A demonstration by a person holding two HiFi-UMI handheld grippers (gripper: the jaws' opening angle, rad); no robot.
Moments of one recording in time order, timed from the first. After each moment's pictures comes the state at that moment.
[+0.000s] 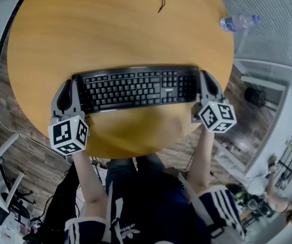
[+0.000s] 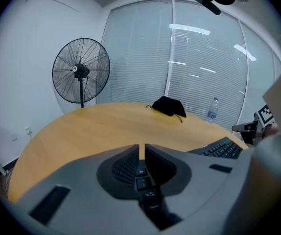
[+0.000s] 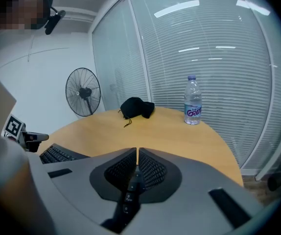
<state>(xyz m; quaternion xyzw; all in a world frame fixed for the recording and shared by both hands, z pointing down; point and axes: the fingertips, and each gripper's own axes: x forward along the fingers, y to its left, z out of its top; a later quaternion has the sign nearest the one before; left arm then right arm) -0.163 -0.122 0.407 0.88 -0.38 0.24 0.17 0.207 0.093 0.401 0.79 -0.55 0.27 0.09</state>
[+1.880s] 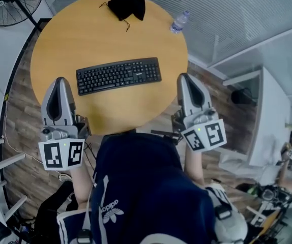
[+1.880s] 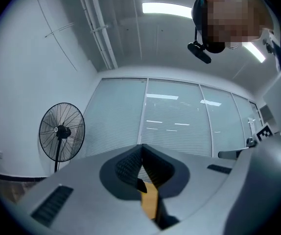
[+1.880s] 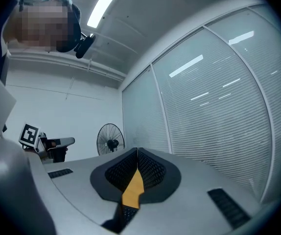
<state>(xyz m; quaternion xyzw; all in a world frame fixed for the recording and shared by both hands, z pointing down) -0.191 0.048 0.055 0.94 -0.32 -0.10 0.05 0.049 0.226 0.074 0.77 -0.64 0.01 -0.05</state>
